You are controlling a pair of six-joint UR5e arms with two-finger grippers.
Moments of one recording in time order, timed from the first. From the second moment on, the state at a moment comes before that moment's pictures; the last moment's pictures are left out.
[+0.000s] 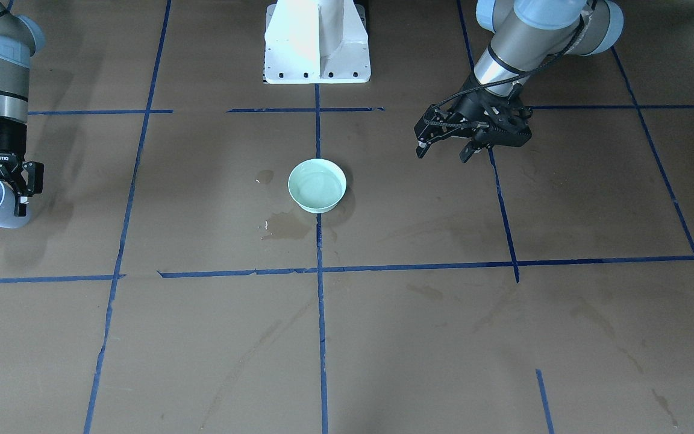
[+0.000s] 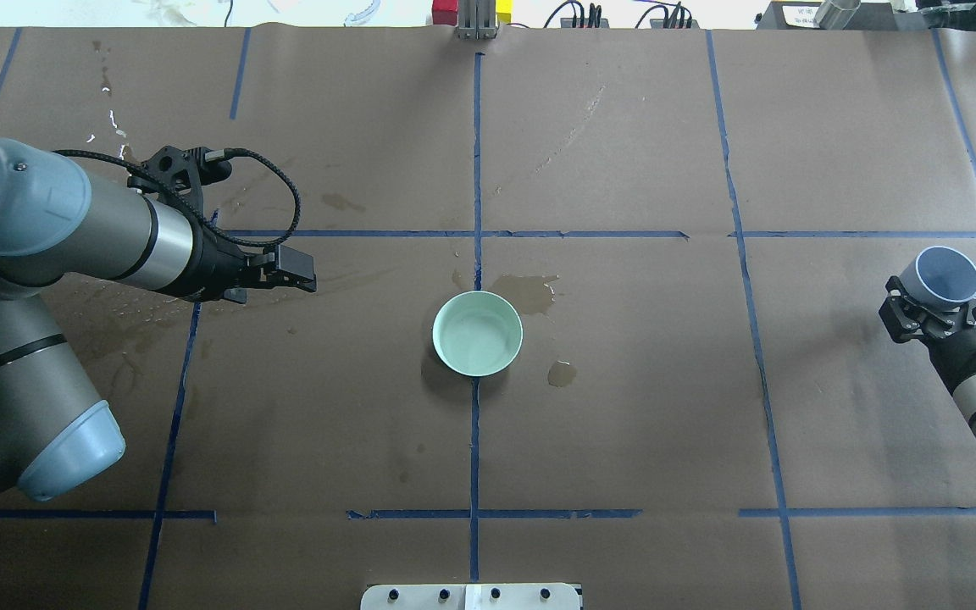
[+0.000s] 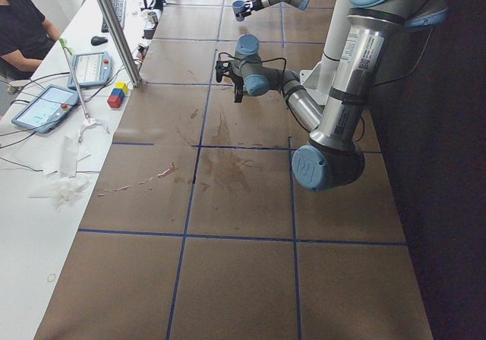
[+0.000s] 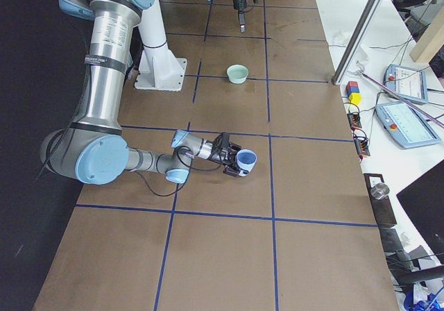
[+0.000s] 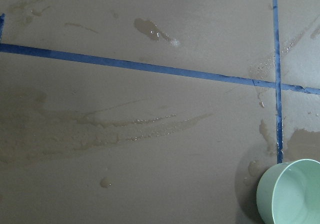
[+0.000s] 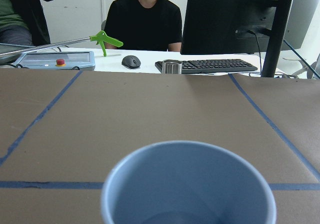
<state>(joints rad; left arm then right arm) -0.69 -1.88 -1.95 -1.92 -1.99 -1.29 0.41 -1.83 1.50 -0.25 0.73 1.21</state>
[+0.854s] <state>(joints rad) -0.69 -1.87 -1.97 -1.92 -1.99 -1.29 0.41 -1.82 1.49 -0.24 0.74 1.21</state>
